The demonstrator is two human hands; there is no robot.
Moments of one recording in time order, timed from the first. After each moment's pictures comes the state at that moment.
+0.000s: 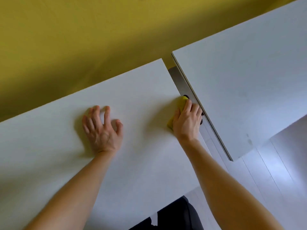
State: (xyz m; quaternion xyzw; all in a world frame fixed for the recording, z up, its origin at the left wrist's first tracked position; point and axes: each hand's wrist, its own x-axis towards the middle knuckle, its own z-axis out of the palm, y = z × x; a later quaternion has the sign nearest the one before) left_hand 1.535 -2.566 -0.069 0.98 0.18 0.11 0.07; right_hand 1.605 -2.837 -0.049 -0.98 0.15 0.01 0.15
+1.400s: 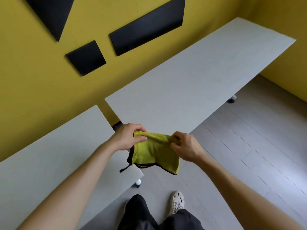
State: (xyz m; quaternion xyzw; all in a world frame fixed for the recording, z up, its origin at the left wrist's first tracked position) left_hand 1.584 -2.917 0.156 0.91 -0.13 -0.25 0.31; right_hand 1.510 -3.192 0.140 -0.91 0.07 0.20 0.36
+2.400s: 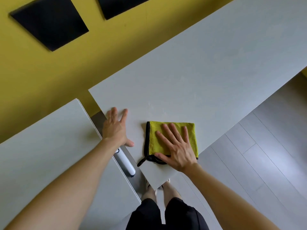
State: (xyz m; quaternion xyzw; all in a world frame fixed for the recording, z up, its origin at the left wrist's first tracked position) left_hand 1.718 -2.901 0.004 0.95 0.02 -0.30 -0.03; right_hand 1.613 -3.175 -0.055 -0.97 -0.17 0.09 0.12
